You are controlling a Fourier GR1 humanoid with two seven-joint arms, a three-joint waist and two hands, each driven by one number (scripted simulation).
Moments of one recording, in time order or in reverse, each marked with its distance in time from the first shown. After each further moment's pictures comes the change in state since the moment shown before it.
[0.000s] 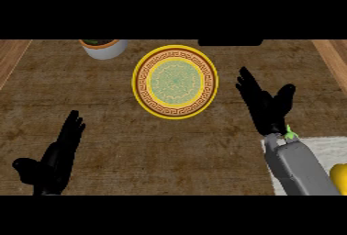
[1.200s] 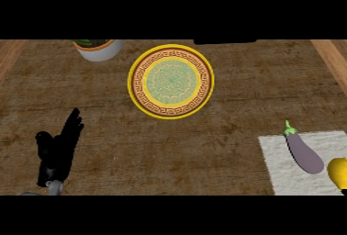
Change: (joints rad) left arm -0.088 0.006 0.006 0.127 -0.059 0.043 0.160; right arm 0.623 -0.436 -0.406 0.038 0.101 0.324 -0.832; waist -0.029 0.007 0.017
